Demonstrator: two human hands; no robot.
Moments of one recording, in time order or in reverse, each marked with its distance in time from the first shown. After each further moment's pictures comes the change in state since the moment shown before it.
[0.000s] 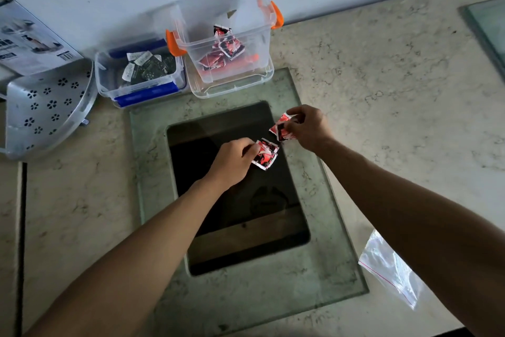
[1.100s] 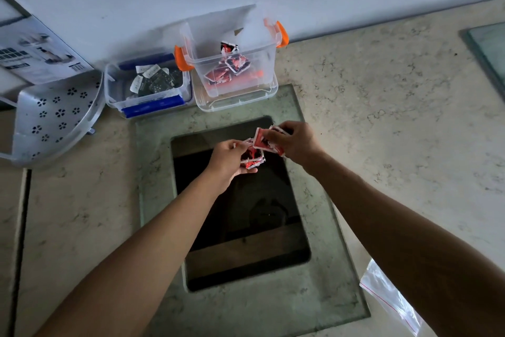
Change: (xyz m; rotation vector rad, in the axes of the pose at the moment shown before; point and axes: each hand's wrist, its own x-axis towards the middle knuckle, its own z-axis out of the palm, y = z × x) left_hand 0.026 0.007 -0.015 -0.928 0.108 -0.542; right_hand -0.013 -0.034 0.013 0.226 -0.174 -0.080
